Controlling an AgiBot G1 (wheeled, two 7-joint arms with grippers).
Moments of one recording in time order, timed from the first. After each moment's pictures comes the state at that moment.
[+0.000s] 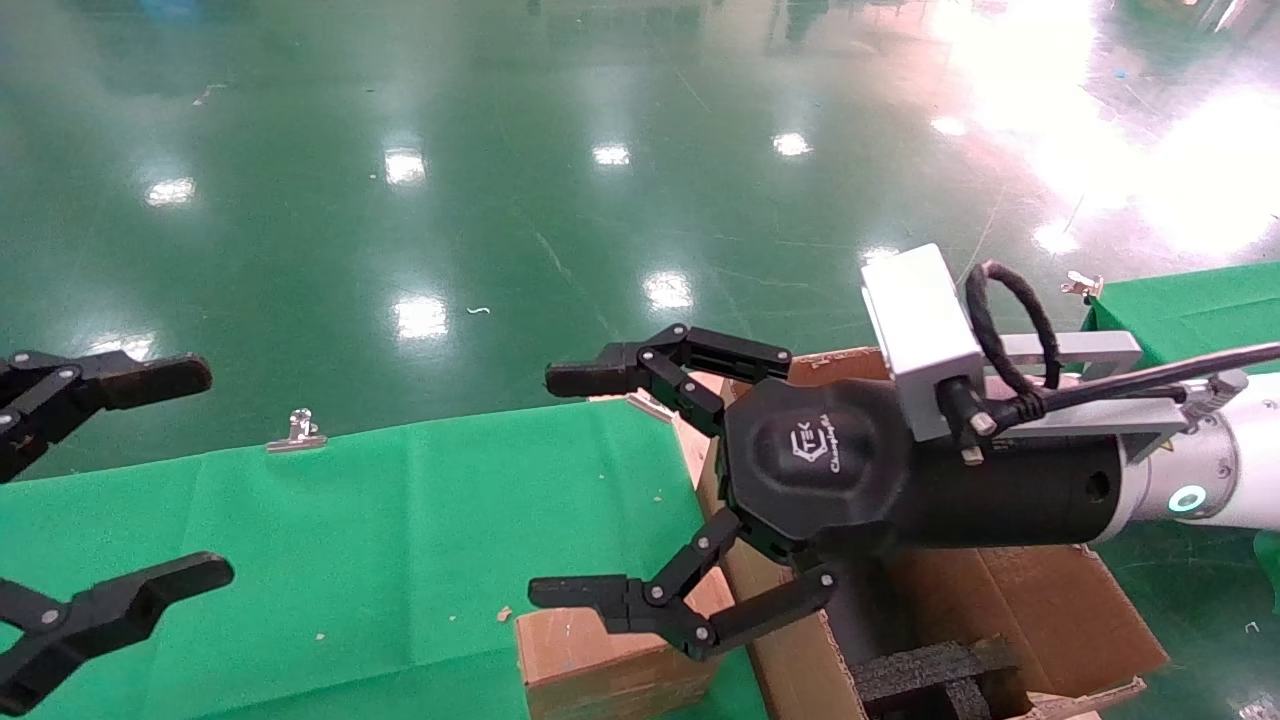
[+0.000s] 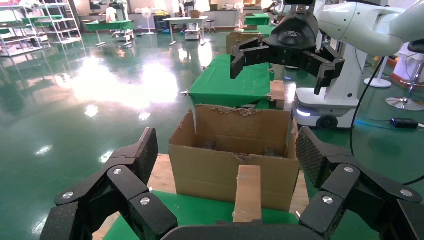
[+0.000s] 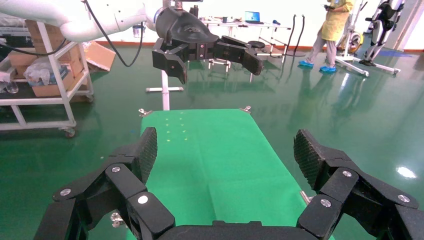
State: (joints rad) left arm -1.07 0.57 0.36 -1.23 0.64 1.43 -0.13; right arm 1.07 -0.61 -0.28 1.28 -0.73 -1.49 0.19
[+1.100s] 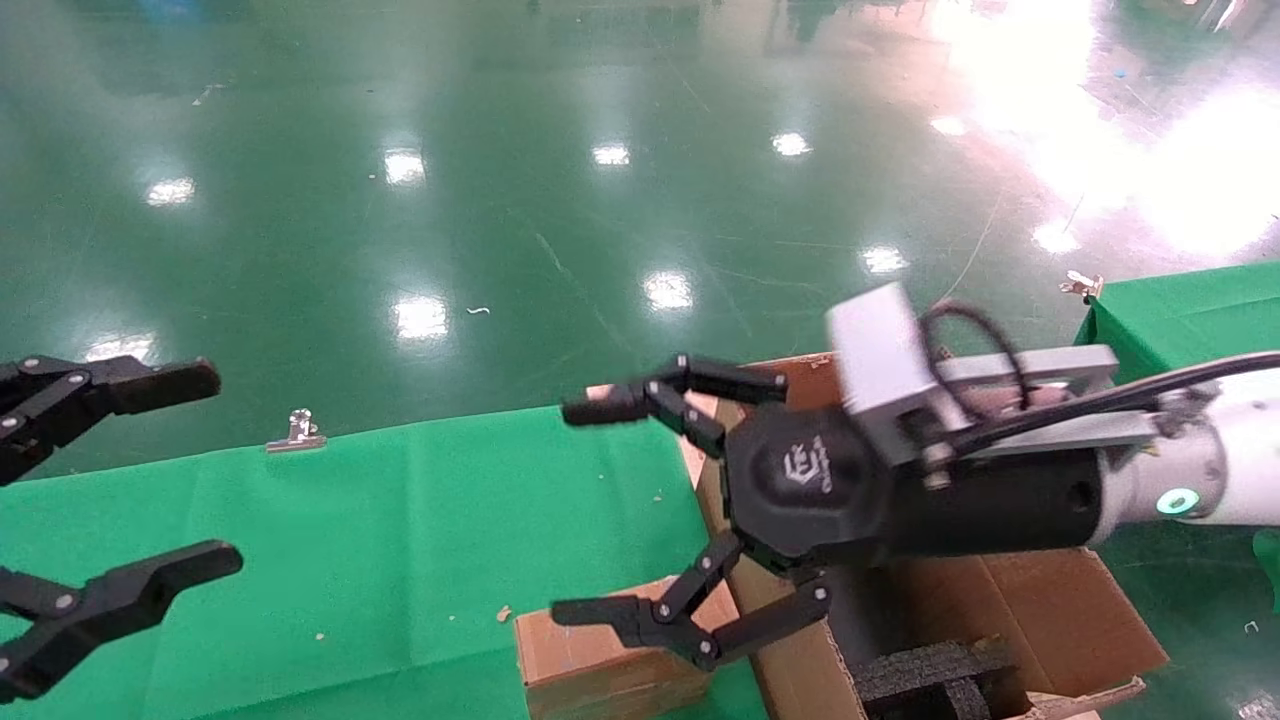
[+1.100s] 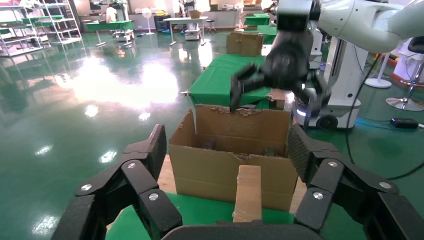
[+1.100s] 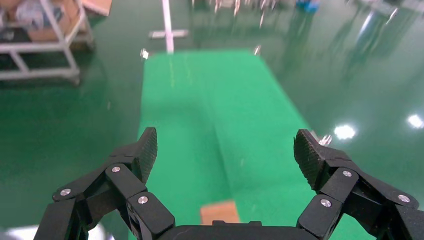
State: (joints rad) left arm -1.07 0.57 0.36 -1.23 0.64 1.43 -0.13; right arm 1.16 -0.62 -0.37 1.26 -0.90 -1.54 0.22
